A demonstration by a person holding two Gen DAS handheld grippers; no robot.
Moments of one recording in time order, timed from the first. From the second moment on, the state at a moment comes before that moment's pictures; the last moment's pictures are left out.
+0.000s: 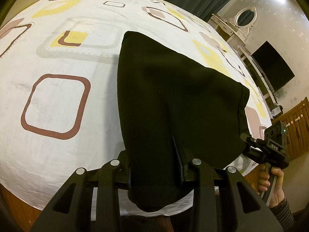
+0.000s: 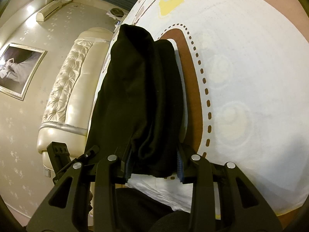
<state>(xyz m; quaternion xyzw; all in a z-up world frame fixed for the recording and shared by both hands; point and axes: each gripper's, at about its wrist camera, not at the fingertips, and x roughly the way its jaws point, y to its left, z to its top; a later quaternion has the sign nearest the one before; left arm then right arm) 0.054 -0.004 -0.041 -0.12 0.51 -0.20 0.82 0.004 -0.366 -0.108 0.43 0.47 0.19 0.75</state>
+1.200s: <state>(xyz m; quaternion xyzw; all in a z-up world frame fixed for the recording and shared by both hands) 0.175 0.016 -0.084 -0.26 0.53 -0.27 0.76 0.123 -0.386 -0.114 0.42 0.47 0.19 0.75</state>
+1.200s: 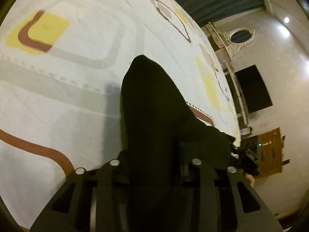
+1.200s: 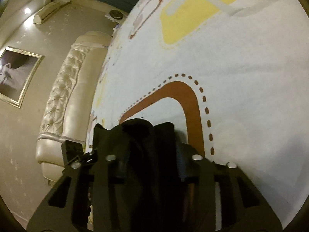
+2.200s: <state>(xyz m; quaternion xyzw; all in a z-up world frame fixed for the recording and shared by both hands) 0.273 0.005 -0.070 -0.09 0.50 -0.17 0.85 0.248 -0.373 -0.136 0.44 0.45 0.18 0.76</state>
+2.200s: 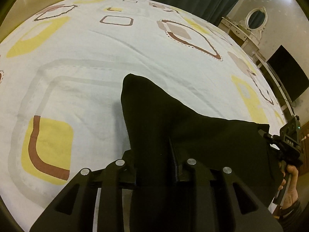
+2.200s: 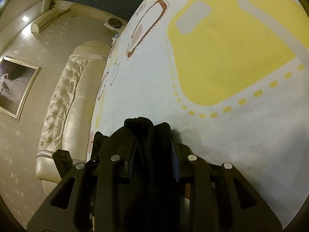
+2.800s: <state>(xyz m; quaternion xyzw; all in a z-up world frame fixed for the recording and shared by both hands) 0.253 0.038 -0.065 -0.15 0.49 -0.17 0.84 0.219 -0.386 -0.127 0.47 0.43 0.19 0.75</state>
